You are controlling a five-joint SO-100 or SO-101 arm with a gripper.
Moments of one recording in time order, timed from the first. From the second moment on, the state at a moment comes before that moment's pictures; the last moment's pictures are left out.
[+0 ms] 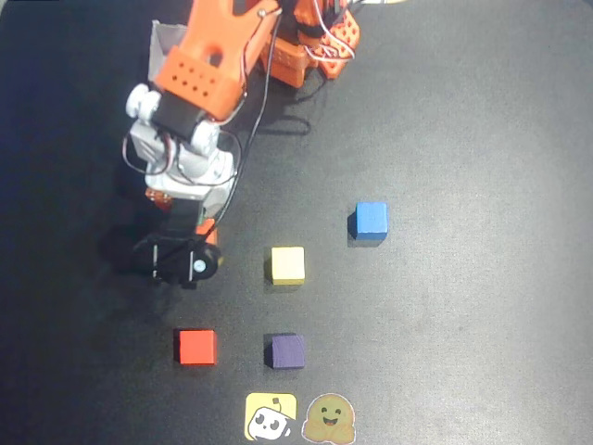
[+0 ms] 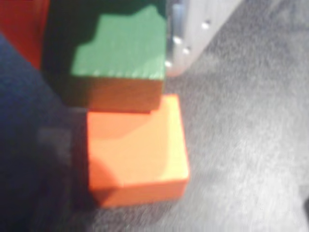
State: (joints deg) arm 24.0 96.5 114.1 66.1 67.4
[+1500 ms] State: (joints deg) arm 20.7 90.9 107.1 65.1 72.6
